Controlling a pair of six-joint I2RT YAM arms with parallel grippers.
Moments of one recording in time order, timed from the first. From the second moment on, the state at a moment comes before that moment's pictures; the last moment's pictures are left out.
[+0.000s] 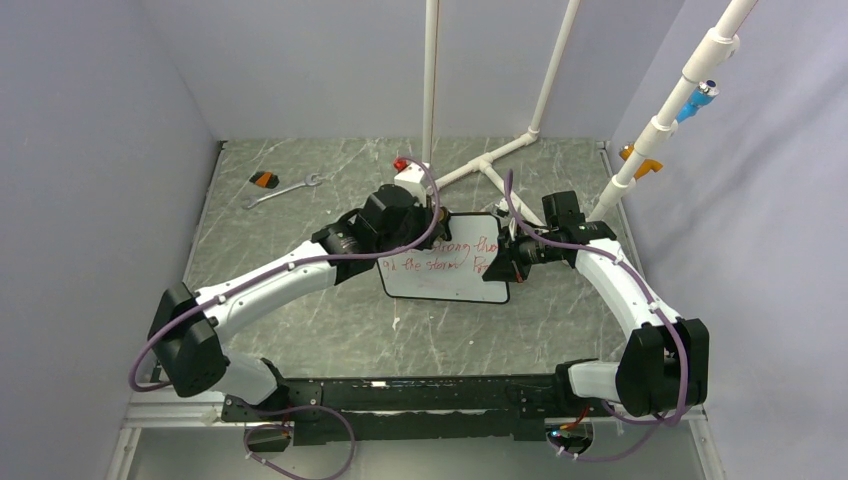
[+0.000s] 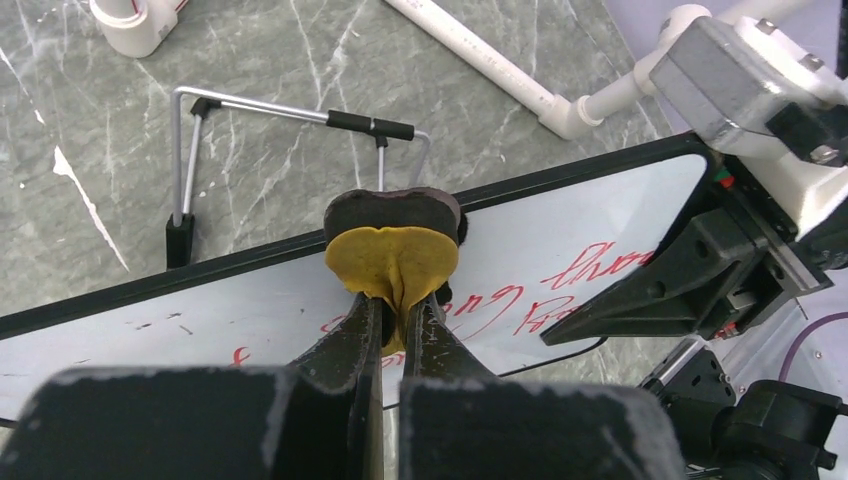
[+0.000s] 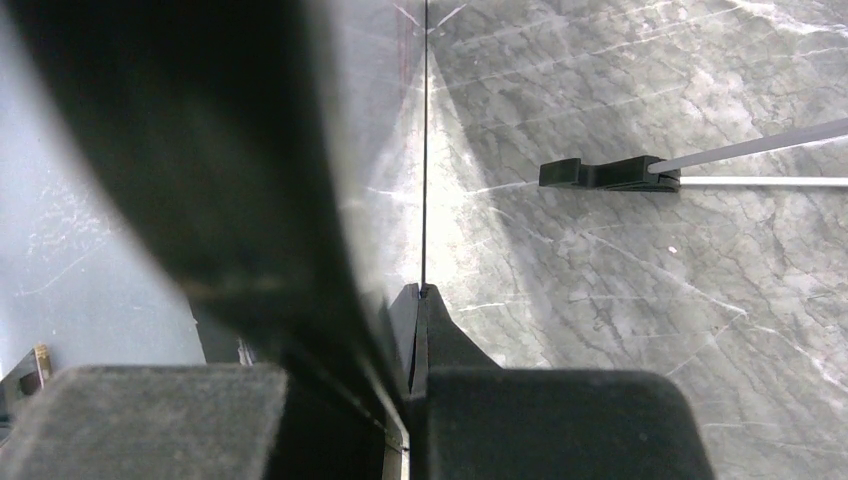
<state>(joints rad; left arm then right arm) -0.87 1.44 1.20 -0.18 -0.12 -0.49 0.17 1.27 0.93 -0.76 -0.94 -0.50</state>
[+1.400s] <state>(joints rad) -0.77 1.36 1.01 -0.10 -0.02 -0.46 0.17 1.28 0.93 -0.76 -0.94 -0.49</state>
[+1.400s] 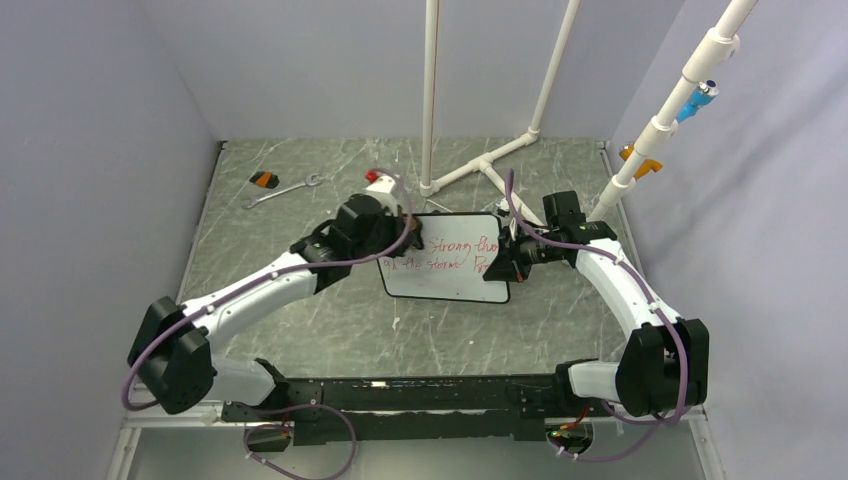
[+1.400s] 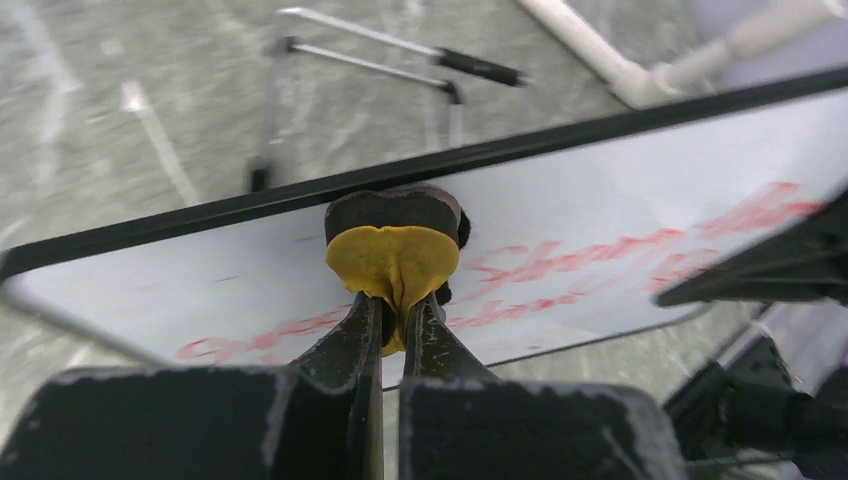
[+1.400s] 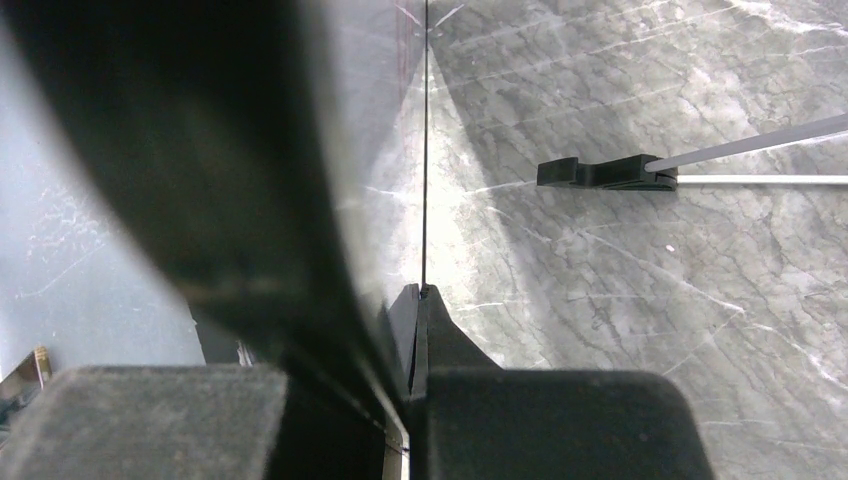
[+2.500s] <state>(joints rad) -0.58 0.98 0.60 0.13 0.17 -0.40 0.17 1.28 0.93 -0.76 -0.94 -0.51</state>
